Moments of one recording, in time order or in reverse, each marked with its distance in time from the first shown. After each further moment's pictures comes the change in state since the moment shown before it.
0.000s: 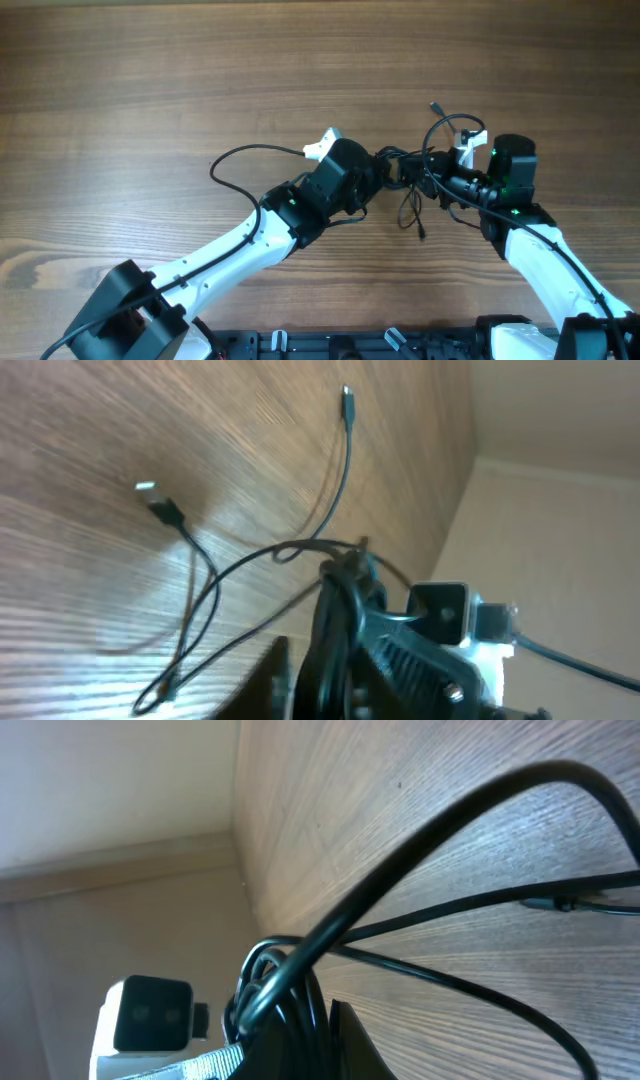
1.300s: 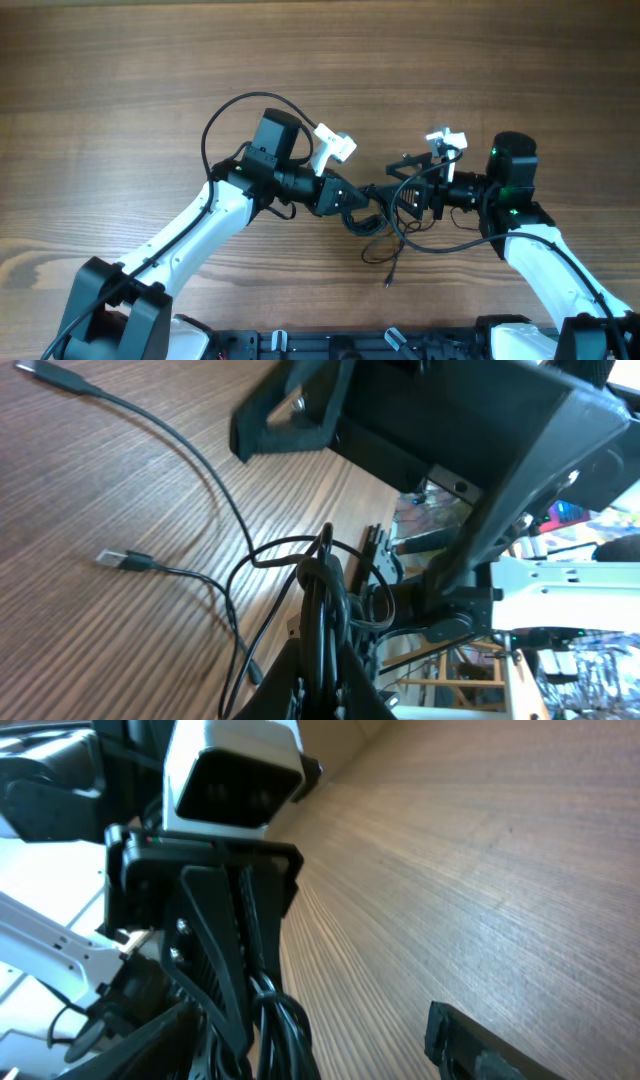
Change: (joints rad) left arm 0.334 -0.007 0.003 -0.323 0.951 1.346; right arm 0.001 0.002 0.000 0.059 -0.426 -0.995
